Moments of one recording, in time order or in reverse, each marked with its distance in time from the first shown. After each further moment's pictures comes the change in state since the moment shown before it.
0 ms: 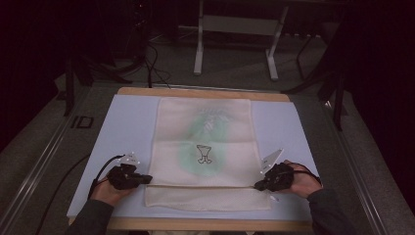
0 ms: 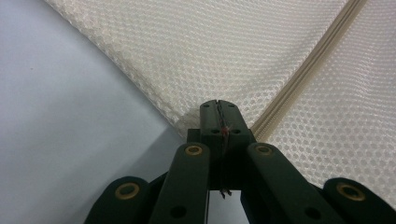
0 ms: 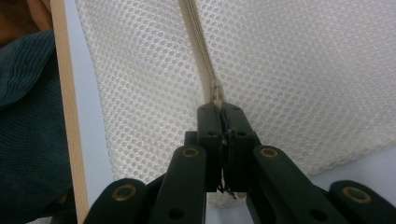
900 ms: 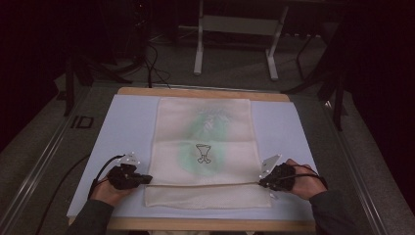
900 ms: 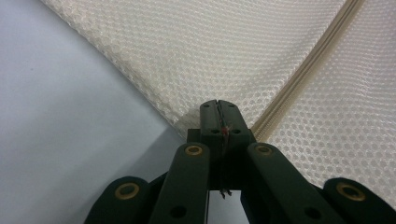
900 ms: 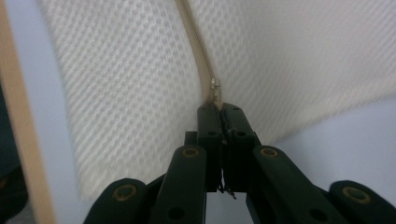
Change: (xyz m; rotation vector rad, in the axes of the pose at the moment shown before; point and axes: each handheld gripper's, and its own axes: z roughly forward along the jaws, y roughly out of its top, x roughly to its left) left arm 0.000 0.000 0.000 -0.001 0.000 -0.003; right arm 0.015 0.004 -0.010 0.111 -0.202 -0.071
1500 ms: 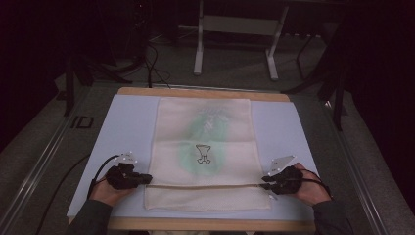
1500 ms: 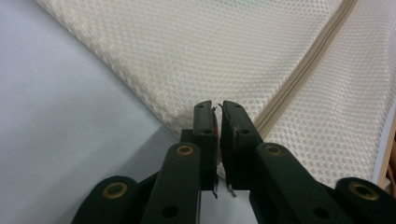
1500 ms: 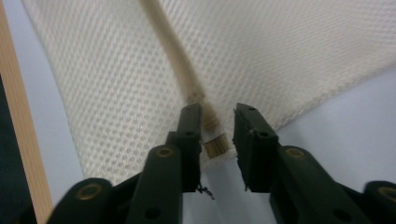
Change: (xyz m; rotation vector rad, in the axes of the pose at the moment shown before) left arm 0.002 -0.002 -0.006 -0.059 -0.023 -0.020; right arm 0.000 -0.026 0.002 -0.175 -0.016 0.148
